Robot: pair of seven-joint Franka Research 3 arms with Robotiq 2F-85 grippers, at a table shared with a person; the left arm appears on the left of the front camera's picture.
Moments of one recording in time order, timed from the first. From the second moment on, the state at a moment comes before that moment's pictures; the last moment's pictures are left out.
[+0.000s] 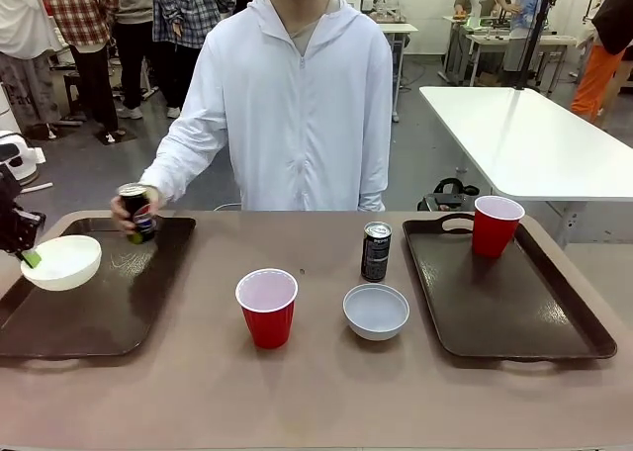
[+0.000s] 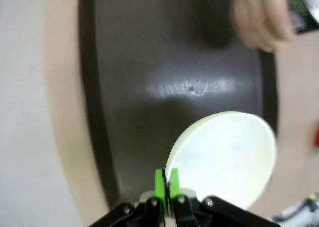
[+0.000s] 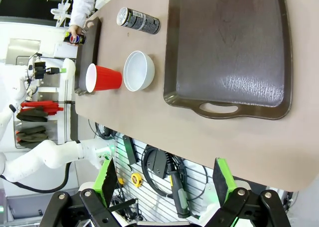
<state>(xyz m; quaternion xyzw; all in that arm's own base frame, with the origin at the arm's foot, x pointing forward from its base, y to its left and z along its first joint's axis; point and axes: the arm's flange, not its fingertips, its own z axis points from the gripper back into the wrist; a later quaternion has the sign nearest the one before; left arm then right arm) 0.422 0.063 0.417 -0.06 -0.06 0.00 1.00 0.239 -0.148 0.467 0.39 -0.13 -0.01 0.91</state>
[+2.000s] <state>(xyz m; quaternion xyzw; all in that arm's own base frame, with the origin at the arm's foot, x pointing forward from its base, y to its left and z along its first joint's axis) 0.419 0.033 0.347 -0.06 -0.08 -0.02 0.99 0.239 -0.148 0.467 0.39 -0.13 -0.01 0.91</state>
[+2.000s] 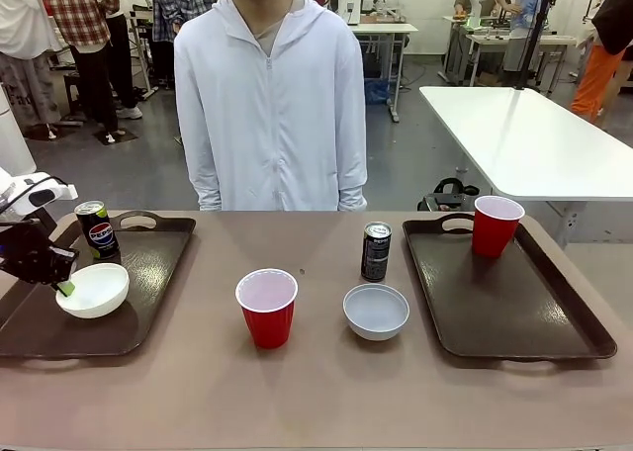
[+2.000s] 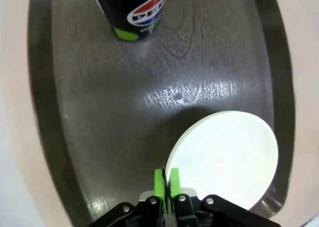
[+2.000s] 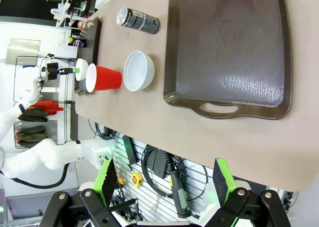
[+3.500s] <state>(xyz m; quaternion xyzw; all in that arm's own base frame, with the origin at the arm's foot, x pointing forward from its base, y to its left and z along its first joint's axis) 0.370 0.016 0.477 0.00 -0.04 -0.04 1.00 0.239 -0.148 0.467 0.39 -0.13 -0.01 0.91</state>
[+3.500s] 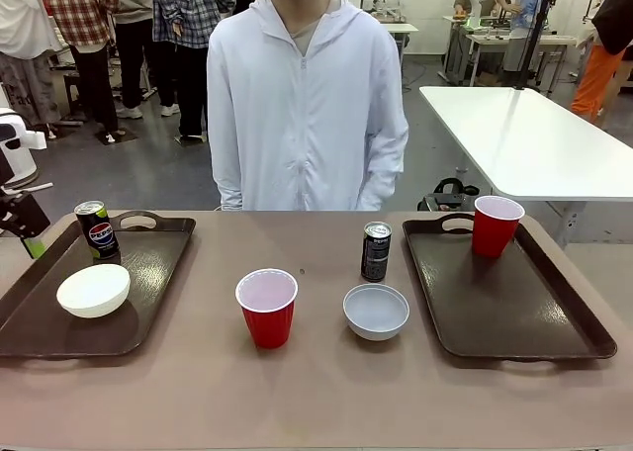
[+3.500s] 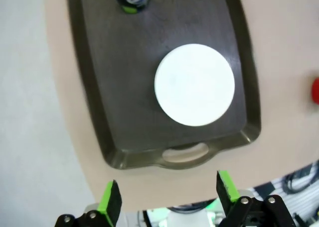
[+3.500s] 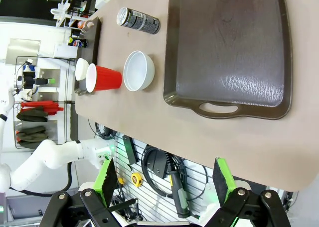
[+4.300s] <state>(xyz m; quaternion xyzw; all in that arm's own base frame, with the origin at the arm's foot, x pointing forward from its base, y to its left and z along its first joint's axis) 0.376 0.103 0.492 -0.21 -0.02 -0.12 0.97 0.216 -0.113 0.516 0.30 -0.13 0.00 0.94</state>
